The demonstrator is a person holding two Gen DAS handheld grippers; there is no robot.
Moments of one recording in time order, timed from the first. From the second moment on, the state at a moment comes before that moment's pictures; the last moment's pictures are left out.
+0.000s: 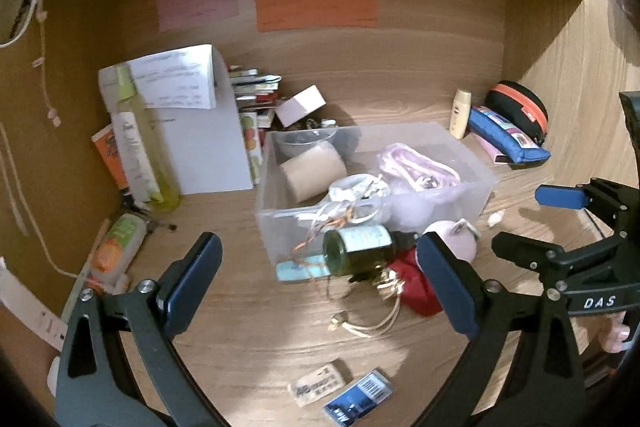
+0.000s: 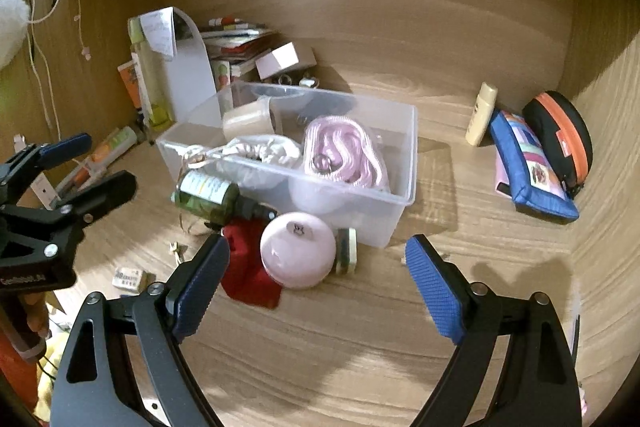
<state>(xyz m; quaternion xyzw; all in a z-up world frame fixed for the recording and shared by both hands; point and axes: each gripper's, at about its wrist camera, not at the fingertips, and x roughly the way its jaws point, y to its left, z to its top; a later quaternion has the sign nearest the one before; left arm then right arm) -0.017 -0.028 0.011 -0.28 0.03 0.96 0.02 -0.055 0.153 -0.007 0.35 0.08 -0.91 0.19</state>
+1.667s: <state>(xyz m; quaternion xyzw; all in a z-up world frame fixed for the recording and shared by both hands) 0.026 -0.098 -0.076 -0.41 -0.03 0.91 0.00 -0.091 0.139 -0.065 0.43 0.07 -0.88 0.20</state>
